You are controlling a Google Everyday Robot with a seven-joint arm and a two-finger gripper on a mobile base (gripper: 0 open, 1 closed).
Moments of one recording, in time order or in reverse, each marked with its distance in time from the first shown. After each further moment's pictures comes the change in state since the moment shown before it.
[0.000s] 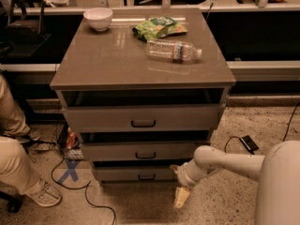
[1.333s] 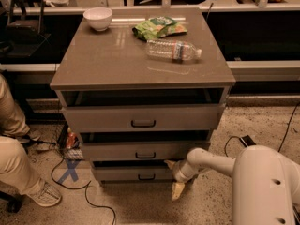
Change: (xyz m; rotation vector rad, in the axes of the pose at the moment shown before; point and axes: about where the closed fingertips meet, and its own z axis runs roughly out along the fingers) arm 0.031 -0.076 0.076 0.090 0.011 -0.234
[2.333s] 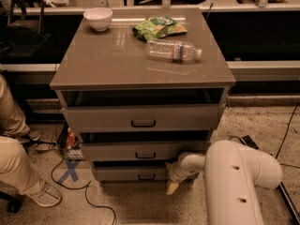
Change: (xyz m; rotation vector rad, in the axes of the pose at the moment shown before) arm 0.042 -0.025 0.057 0.061 0.128 0.112
